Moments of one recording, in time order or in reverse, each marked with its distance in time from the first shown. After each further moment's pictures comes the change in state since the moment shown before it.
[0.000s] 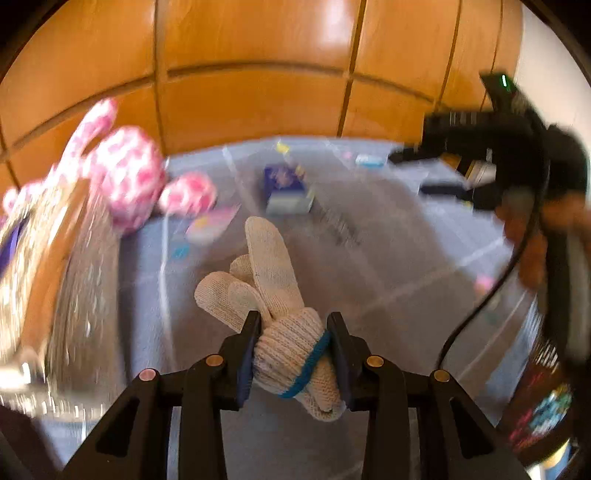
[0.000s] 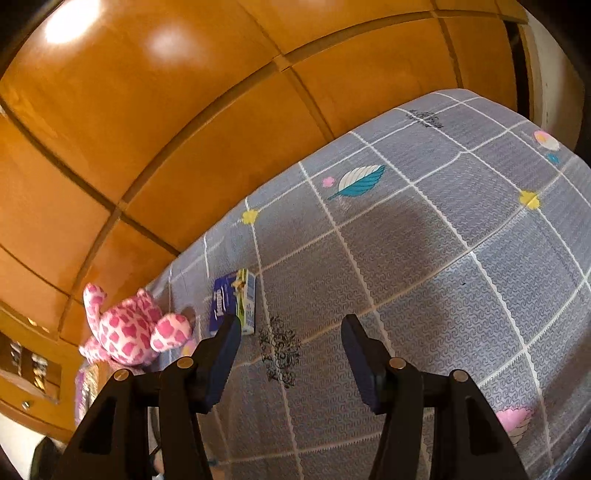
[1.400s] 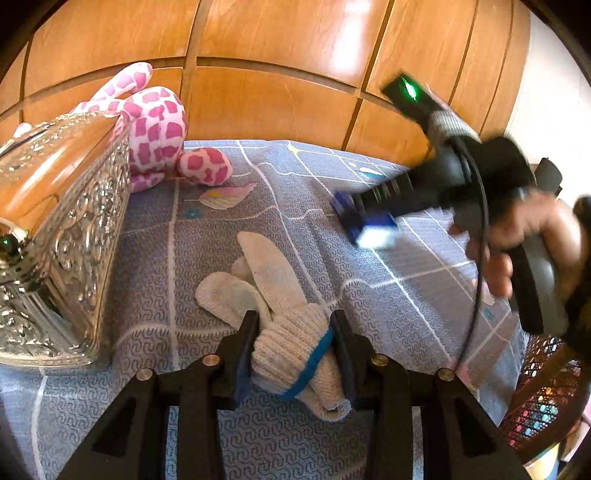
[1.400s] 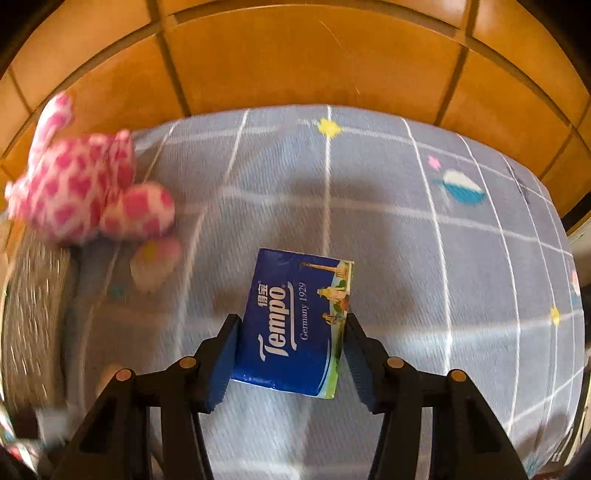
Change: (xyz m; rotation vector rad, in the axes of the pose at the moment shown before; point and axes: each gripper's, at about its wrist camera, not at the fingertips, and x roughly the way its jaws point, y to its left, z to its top) left arm -0.002 0.021 -0.039 -0.093 -0.115 -0.082; right arm 0.087 0.096 -0.040 -0.545 0.263 -0.277
